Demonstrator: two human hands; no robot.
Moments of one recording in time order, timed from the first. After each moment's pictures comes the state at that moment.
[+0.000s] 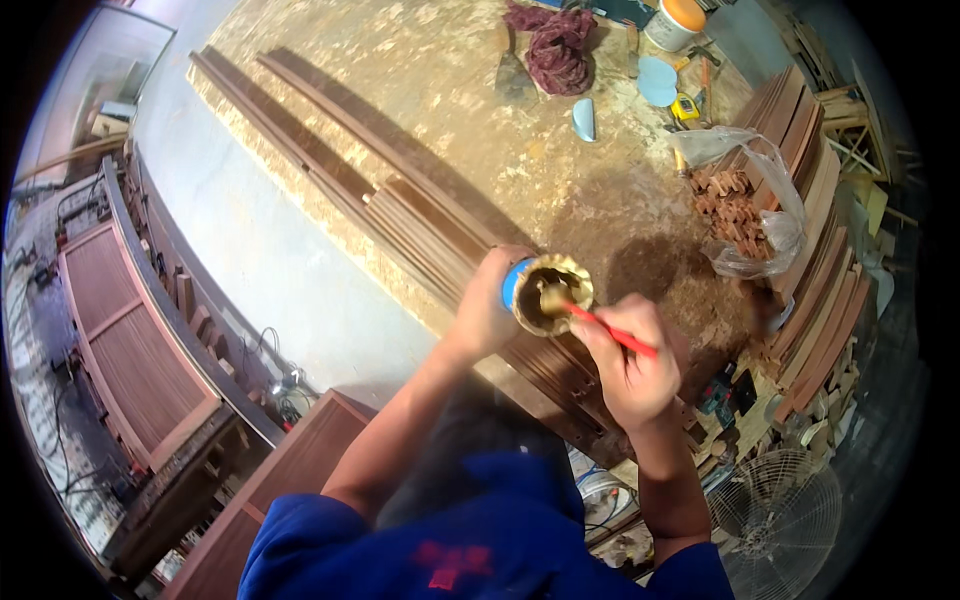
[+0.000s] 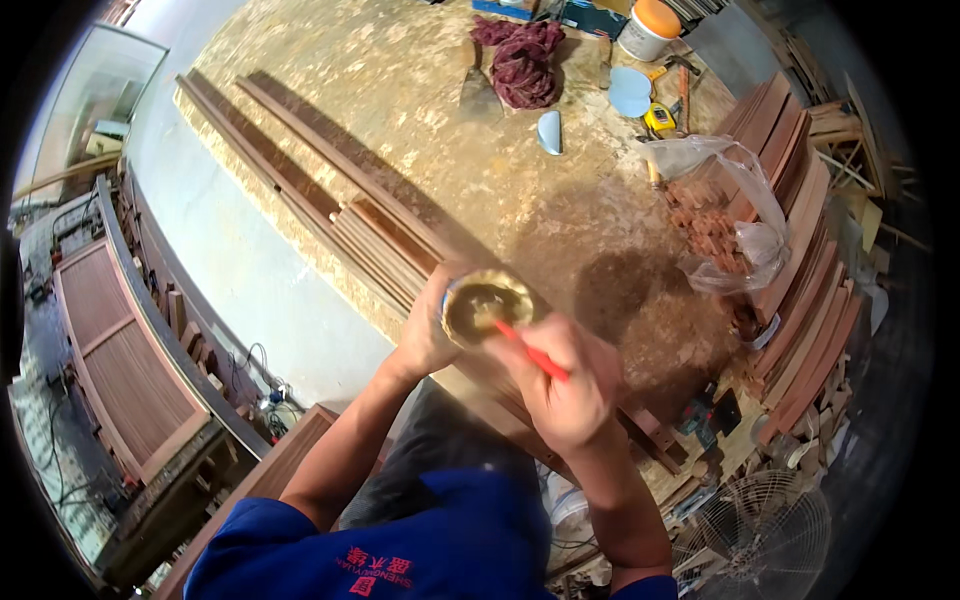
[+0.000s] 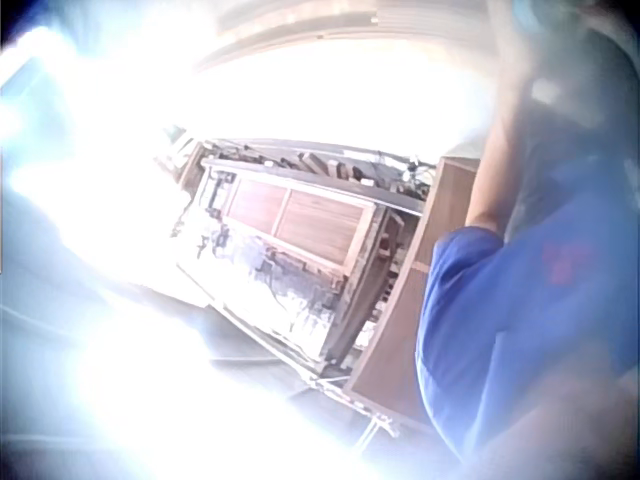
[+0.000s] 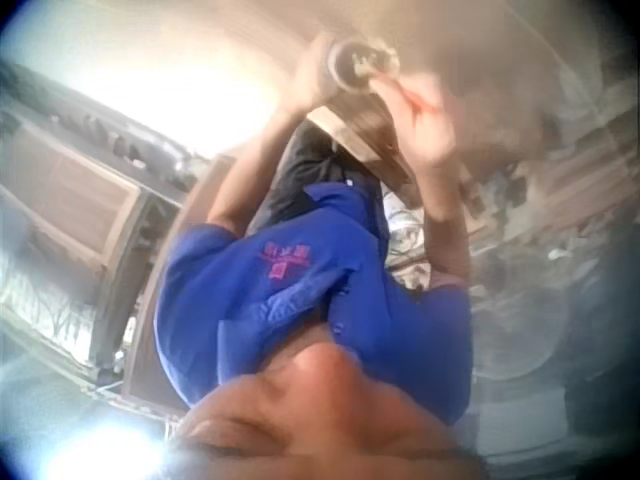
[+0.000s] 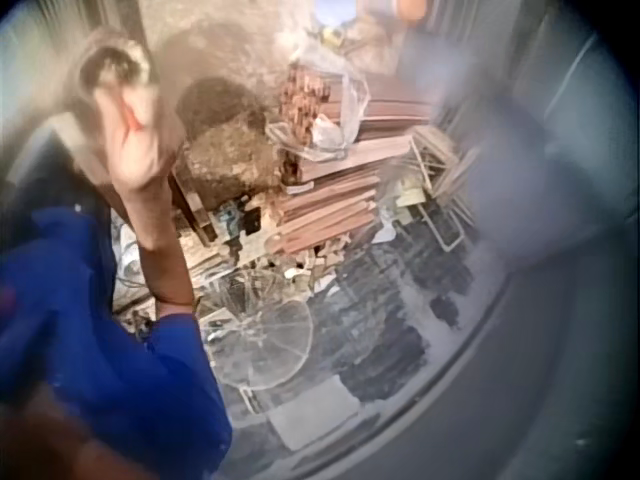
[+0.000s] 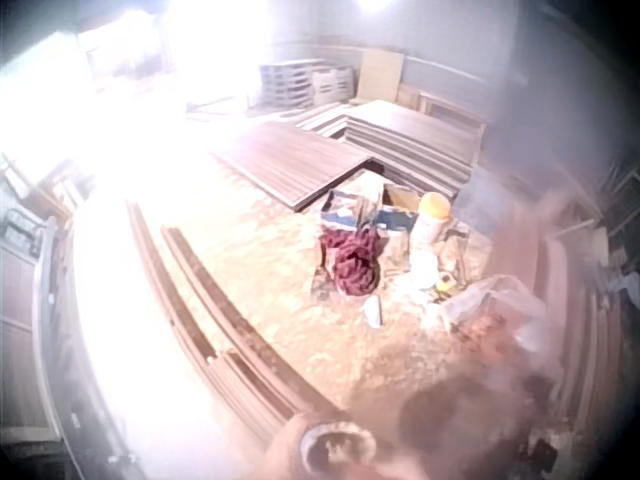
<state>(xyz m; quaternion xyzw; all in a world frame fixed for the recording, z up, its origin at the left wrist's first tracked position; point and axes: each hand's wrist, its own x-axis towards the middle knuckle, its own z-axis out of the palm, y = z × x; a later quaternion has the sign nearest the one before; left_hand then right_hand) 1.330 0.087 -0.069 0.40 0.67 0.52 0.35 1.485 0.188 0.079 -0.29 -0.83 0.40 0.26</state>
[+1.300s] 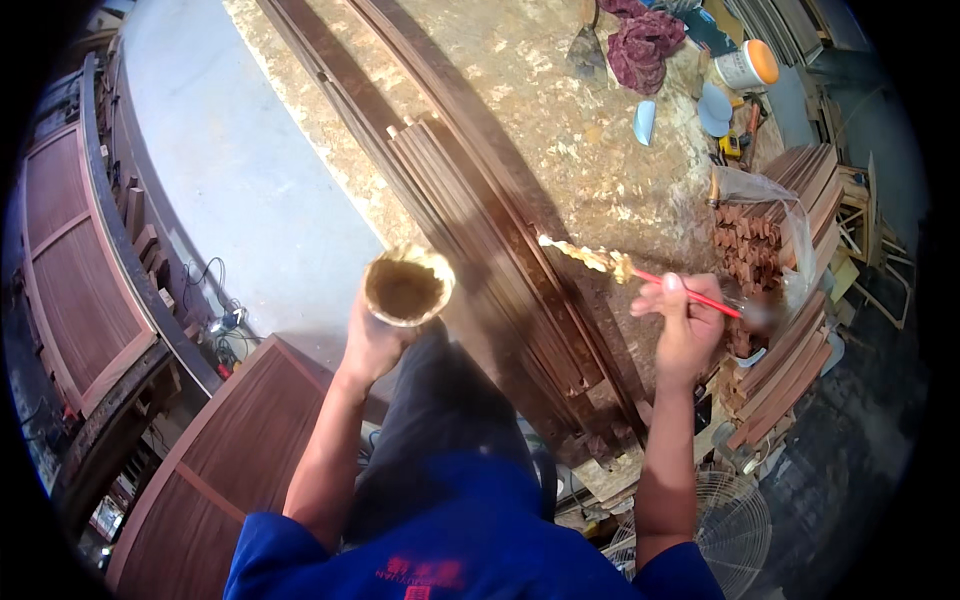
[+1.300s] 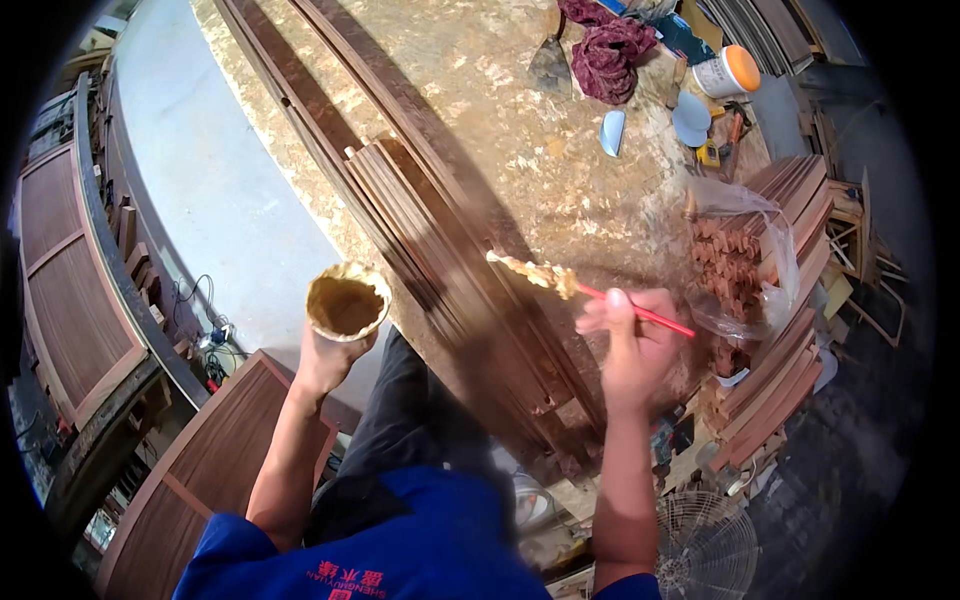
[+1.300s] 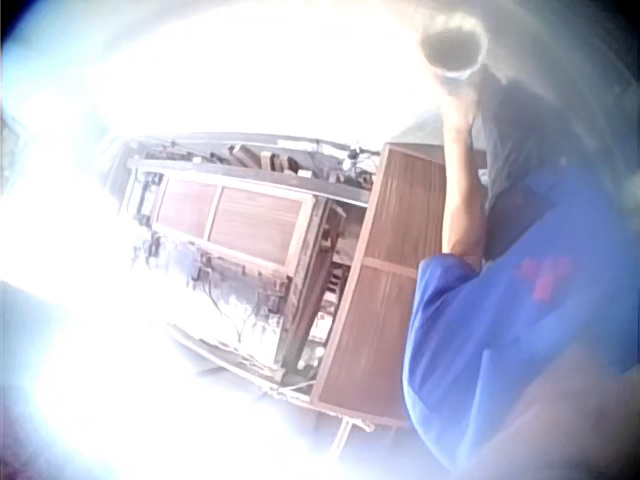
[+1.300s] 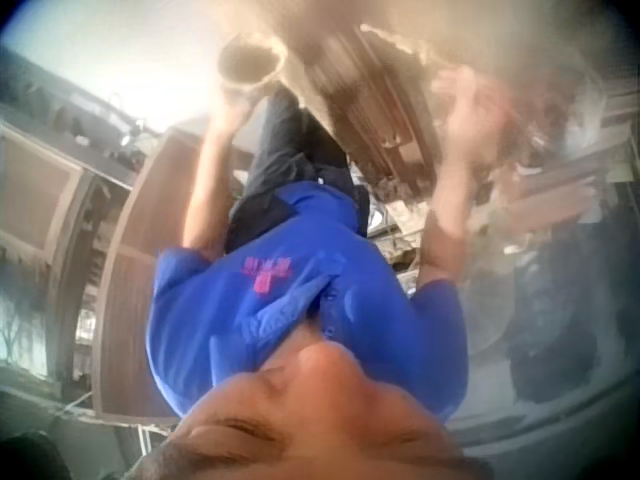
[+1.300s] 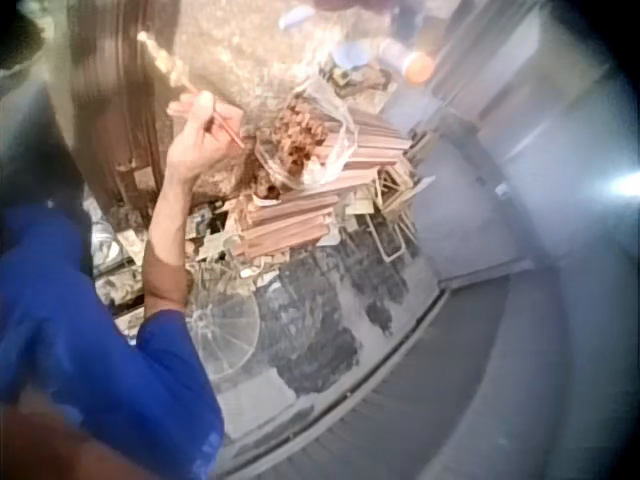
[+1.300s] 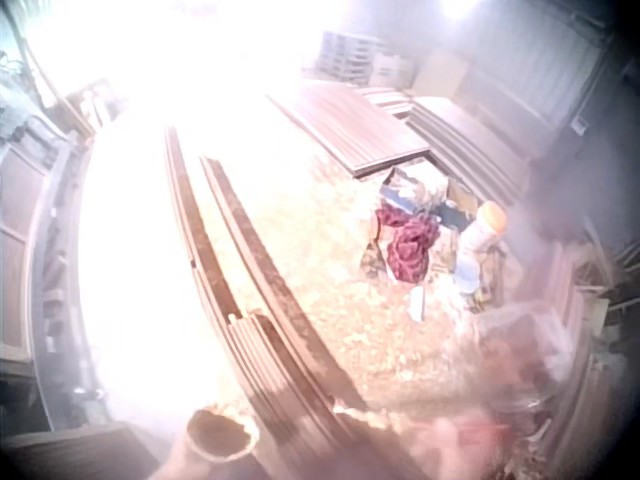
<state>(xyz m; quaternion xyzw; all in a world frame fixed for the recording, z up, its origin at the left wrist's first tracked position) 1.265 -0.083 -0.104 0.12 0.71 0.56 0.41 1.465 0.200 -0.011 -0.43 -0.66 0.56 0.28</state>
